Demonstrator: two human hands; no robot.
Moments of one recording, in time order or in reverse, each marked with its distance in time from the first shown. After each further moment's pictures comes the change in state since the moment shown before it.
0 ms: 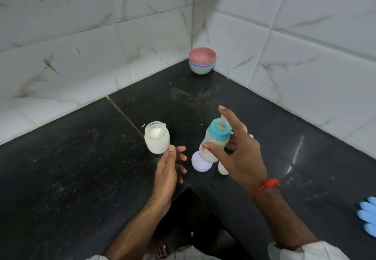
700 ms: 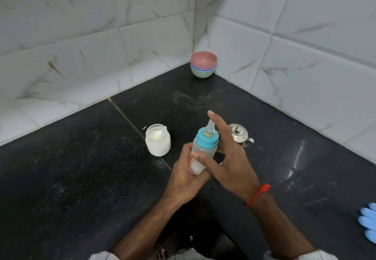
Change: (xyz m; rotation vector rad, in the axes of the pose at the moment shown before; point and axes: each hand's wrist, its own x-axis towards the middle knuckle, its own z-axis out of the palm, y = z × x) left_hand -0.007 0.011 0.018 0.283 -0.329 0.303; right_hand 0.000 0.003 0.014 0.135 -0.250 0.024
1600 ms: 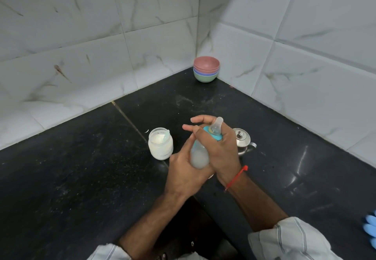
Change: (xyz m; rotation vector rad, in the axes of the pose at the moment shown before) left_hand 0.007 0.032 0.001 0.091 0.248 0.098; right_hand 0.044 -0.023 0.029 0.590 0.270 0.147
